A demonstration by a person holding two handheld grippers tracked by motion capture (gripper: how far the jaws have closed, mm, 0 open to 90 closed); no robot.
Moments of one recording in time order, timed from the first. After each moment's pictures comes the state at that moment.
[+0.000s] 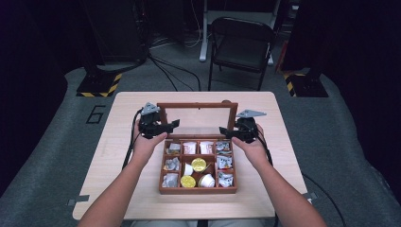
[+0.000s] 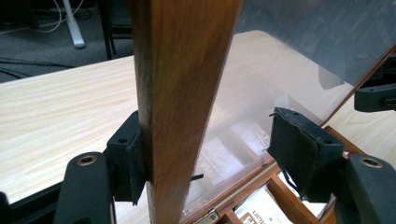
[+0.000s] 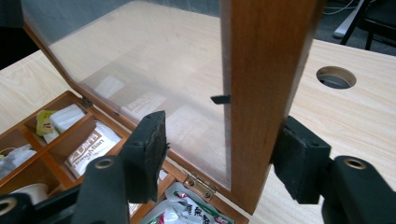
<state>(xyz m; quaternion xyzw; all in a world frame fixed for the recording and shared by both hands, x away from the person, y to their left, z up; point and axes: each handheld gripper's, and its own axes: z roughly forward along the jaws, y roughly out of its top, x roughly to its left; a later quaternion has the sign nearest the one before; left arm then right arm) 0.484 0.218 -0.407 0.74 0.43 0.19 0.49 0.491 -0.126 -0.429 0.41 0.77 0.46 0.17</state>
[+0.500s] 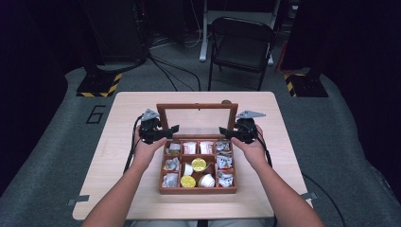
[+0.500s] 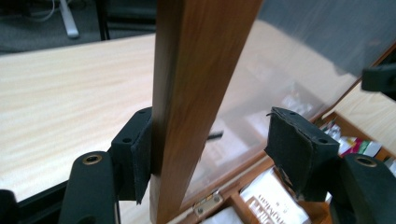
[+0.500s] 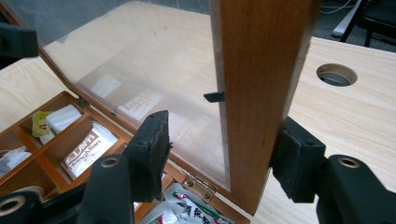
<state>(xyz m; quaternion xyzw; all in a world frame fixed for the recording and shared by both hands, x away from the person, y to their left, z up) 0.481 0.220 -0.437 0.73 0.44 0.17 0.50 0.492 -0.125 -0.435 0.41 0.77 0.46 0.17</state>
